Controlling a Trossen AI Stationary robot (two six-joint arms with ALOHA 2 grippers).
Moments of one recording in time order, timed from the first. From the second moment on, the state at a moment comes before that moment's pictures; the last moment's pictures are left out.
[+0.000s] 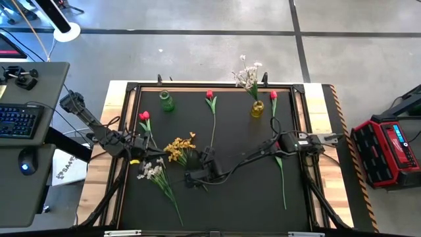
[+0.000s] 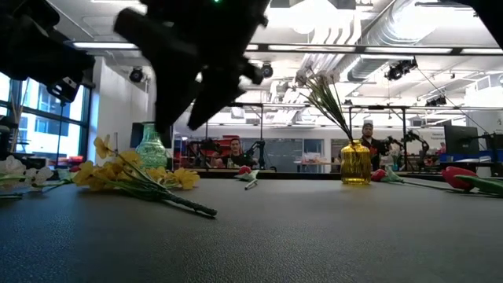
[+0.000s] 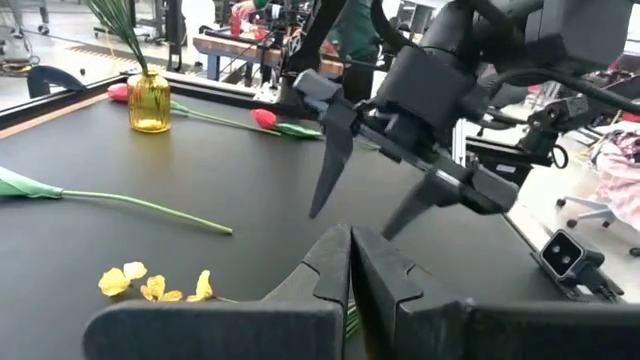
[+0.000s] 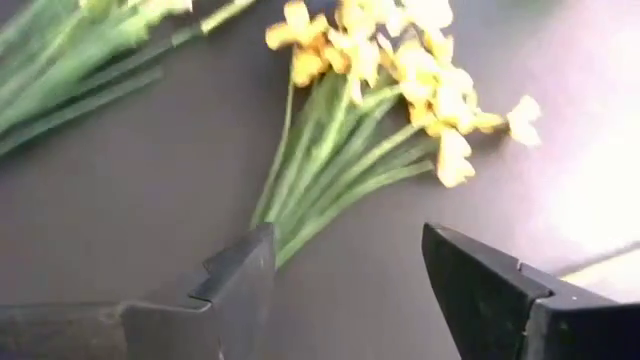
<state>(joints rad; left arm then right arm) -0.72 0.38 0.04 0.19 -0.70 -0.30 0.33 2.36 2.08 -0.88 0.53 0.55</state>
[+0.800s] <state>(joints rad) -0.72 0.51 0.04 0.25 -0.75 -0.35 0.42 1.99 1.58 -1.20 0.38 1.00</state>
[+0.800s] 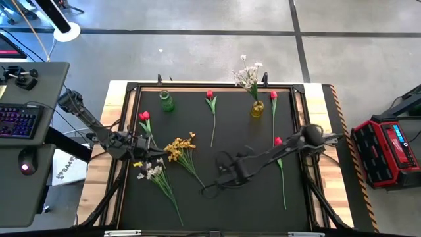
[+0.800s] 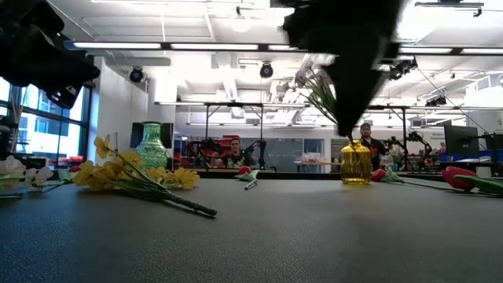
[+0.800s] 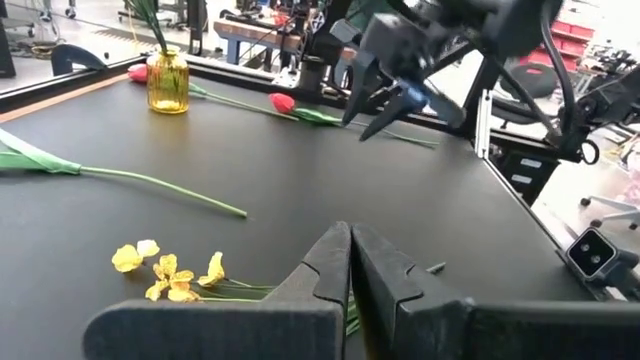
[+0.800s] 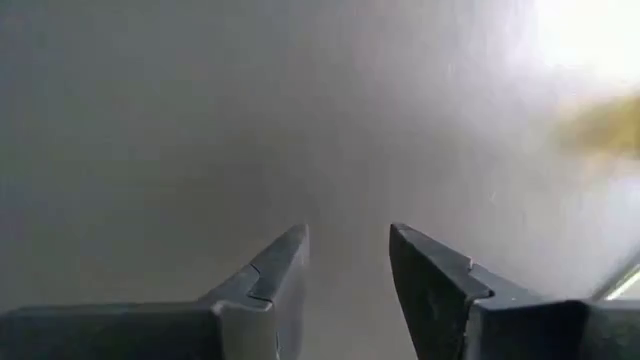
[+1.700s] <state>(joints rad) -0.72 0.55 0.04 0.30 -0.73 -0.40 0.49 1.44 0.73 -0.99 0.07 1.61</state>
